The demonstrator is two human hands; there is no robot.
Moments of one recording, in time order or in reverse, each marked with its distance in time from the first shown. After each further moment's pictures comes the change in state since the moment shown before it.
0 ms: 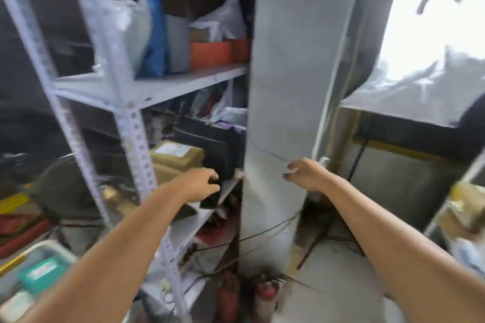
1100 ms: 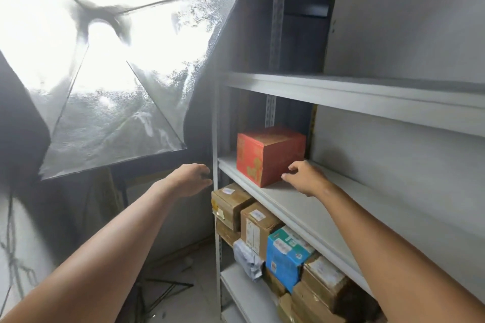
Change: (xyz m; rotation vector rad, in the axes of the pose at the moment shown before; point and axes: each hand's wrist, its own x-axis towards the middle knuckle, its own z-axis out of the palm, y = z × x) left_hand 0.261 0.631 0.091 0.028 -0.145 0.970; right_hand -0.143 0.463 -0.240 0.206 0.765 0.964
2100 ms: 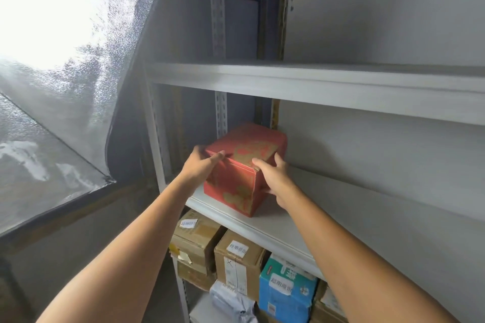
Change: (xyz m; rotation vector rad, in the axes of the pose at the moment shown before) left_hand 0.260 0.041 0.056 -0.903 -0.032 0.159; right_hand 0.154 -0.016 0.069 0.858 0.314 0.366
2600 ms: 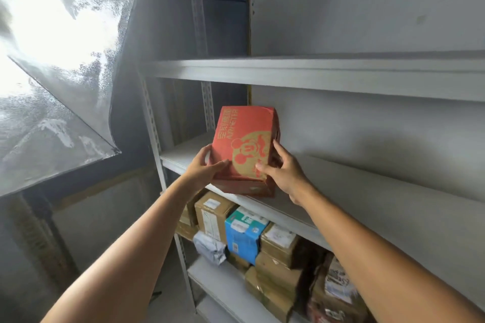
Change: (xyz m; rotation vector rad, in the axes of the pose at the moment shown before) left_hand -0.217 0.061 0.091 -0.109 -0.131 -0.066; right_hand -0.147 0.026 -0.189 -0.085 -0.226 -0.313
